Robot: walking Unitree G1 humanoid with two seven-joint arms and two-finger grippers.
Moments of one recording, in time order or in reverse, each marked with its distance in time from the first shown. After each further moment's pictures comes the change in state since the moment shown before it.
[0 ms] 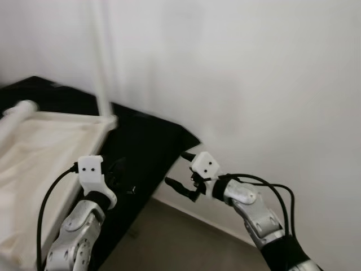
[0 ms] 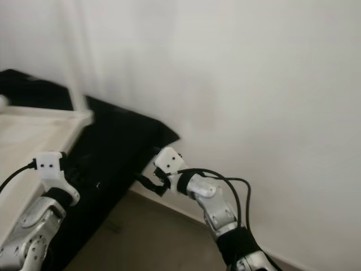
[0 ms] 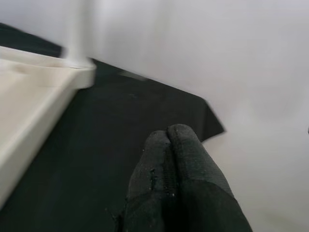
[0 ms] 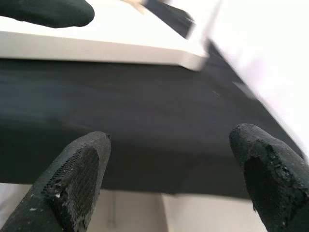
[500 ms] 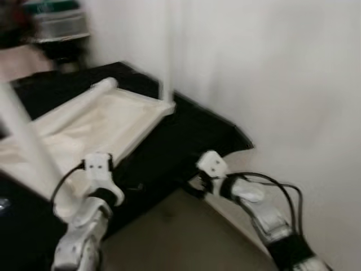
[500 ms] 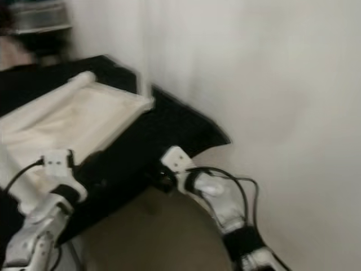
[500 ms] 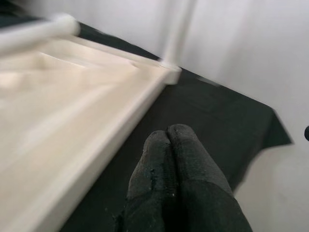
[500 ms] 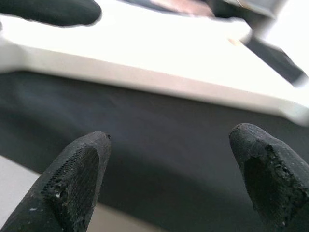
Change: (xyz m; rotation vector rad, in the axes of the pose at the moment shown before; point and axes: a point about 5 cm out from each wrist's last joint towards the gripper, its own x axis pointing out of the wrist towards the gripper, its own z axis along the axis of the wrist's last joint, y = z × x) left arm 0.000 -0.001 -0.001 0.005 0.001 -0.007; right arm 0.001 -0.001 -0.001 -0.002 -0.002 0.032
